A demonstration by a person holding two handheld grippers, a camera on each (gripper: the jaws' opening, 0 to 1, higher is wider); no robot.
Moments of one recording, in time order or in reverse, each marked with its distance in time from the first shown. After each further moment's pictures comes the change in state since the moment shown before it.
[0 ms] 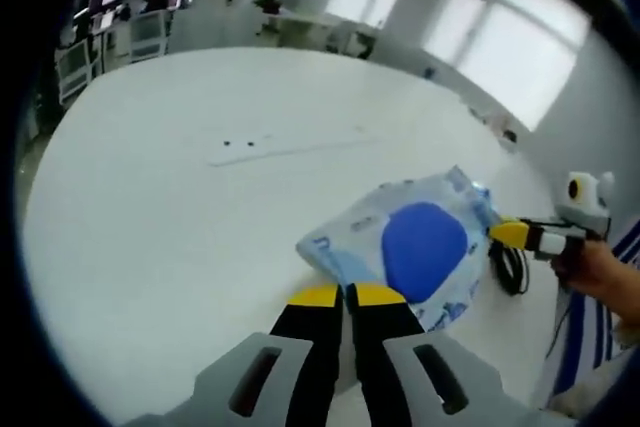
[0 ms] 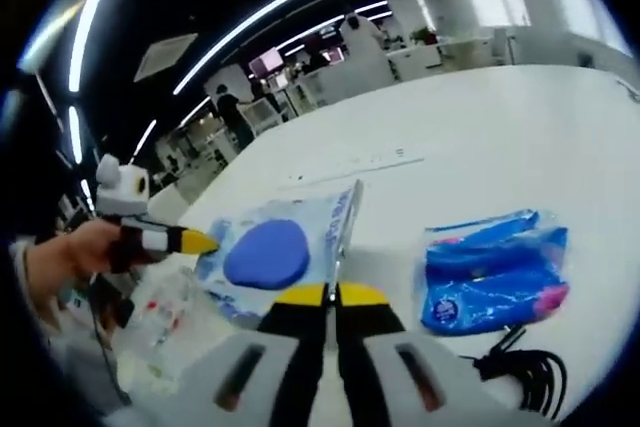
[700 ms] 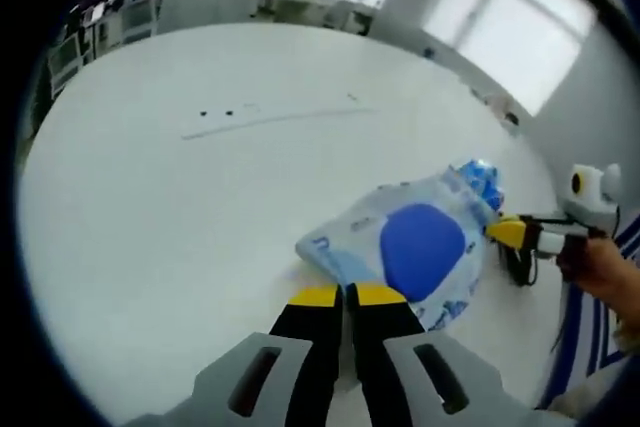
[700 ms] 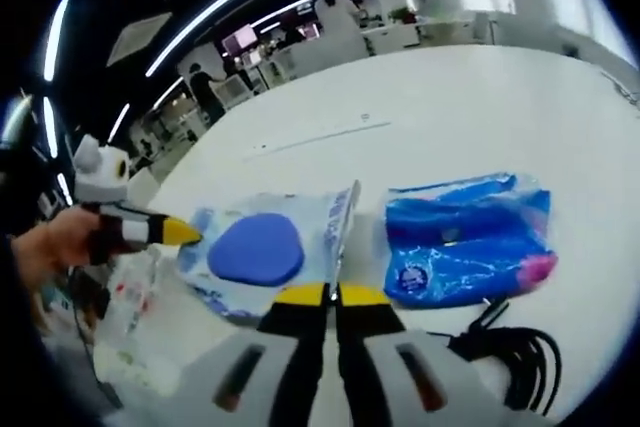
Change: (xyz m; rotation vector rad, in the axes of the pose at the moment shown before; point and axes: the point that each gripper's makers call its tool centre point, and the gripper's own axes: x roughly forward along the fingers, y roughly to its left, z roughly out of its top) left arm 0.030 -0.004 -0.021 -0.003 0.084 -0.003; right arm 0.010 -0.030 -0.028 0.019 0.093 -0.105
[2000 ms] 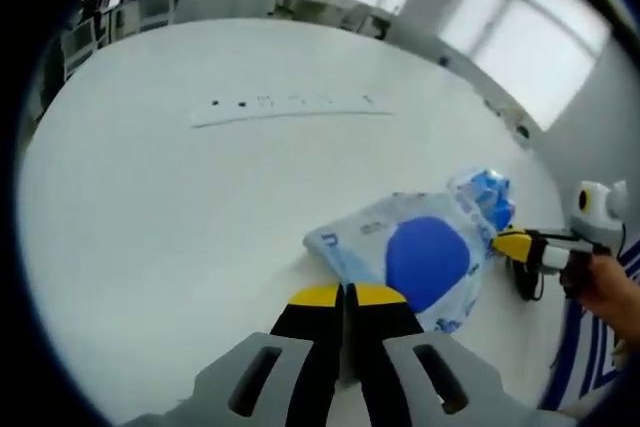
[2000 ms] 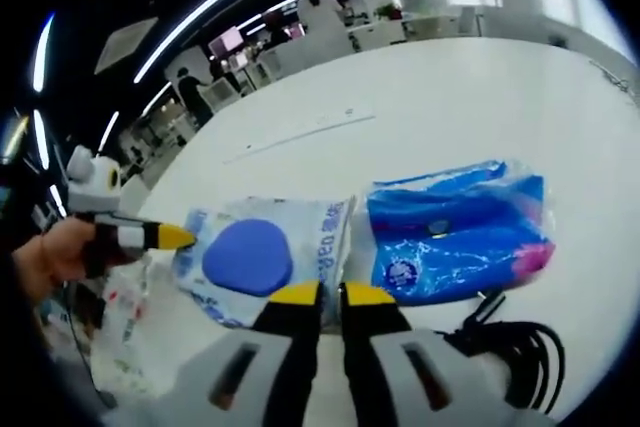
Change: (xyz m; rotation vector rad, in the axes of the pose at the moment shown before) left arm 0.006 0.006 0.001 -0.061 -0.027 0.031; right arm 0.000 -0.007 -0.003 0.036 0.001 -0.036
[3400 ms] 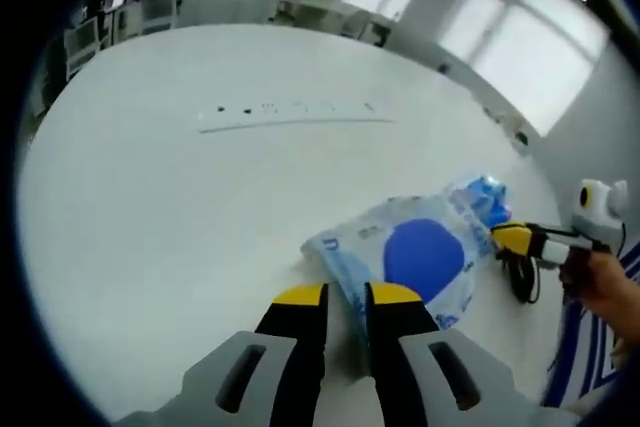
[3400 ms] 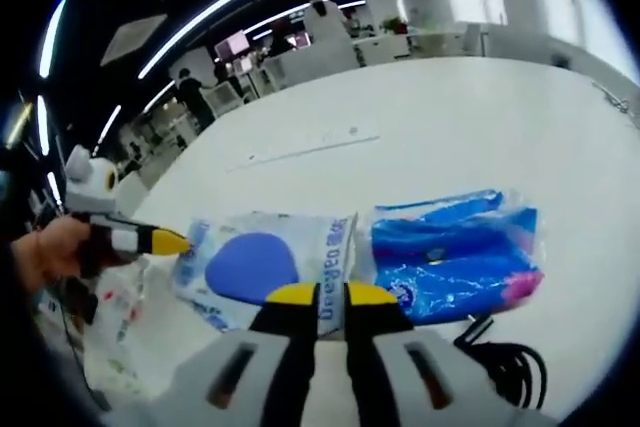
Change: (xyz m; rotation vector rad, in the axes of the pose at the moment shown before) left arm -0.011 0.002 0.004 -0.012 -0.029 -0.002; right arm -0.005 0.005 0.018 -0.064 -0.050 -0.016
